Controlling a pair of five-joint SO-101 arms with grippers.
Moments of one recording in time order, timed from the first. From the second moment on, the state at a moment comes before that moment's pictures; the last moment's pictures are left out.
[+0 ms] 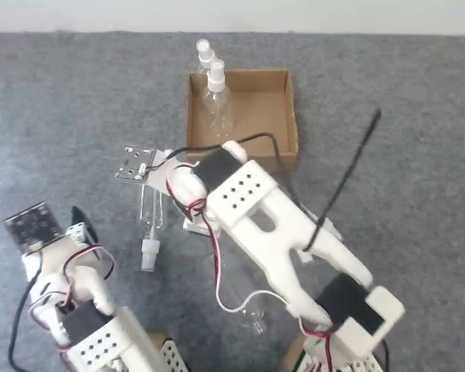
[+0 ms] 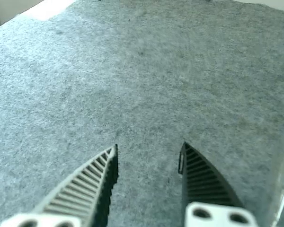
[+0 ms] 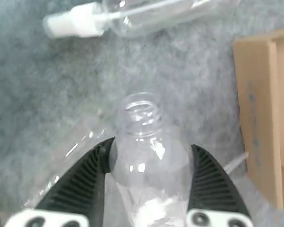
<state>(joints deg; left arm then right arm) -41.9 -100.4 96.1 48.8 0.6 -48.4 2.9 -4.2 87.6 31.1</state>
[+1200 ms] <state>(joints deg) -41.4 -100.4 96.1 48.8 0.6 3.4 -11.5 29.6 77.8 33.8</state>
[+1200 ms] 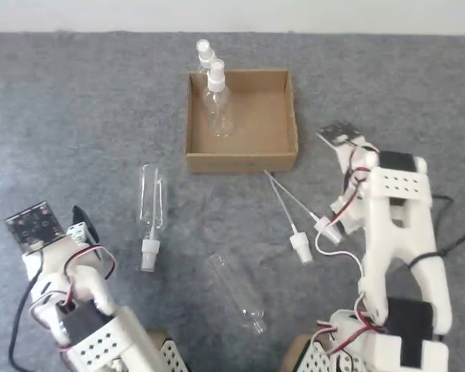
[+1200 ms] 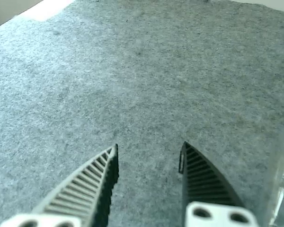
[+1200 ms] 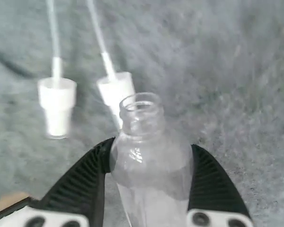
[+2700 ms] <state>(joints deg) -41.4 -100.4 96.1 48.8 0.6 6.6 -11.5 43.0 69.3 54.9</state>
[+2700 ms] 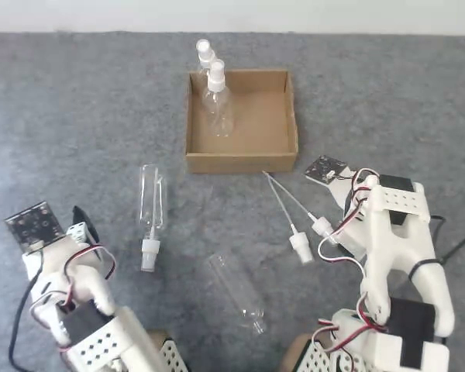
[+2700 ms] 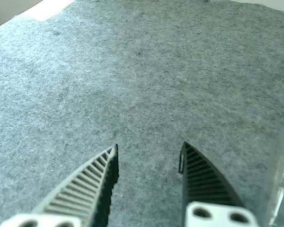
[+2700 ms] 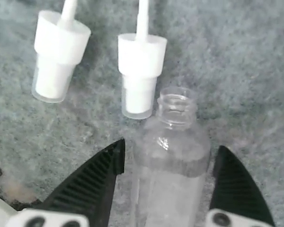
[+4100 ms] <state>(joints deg) -41.4 -100.4 96.1 48.8 0.6 -2.5 -31.5 38.9 78.9 31.4</state>
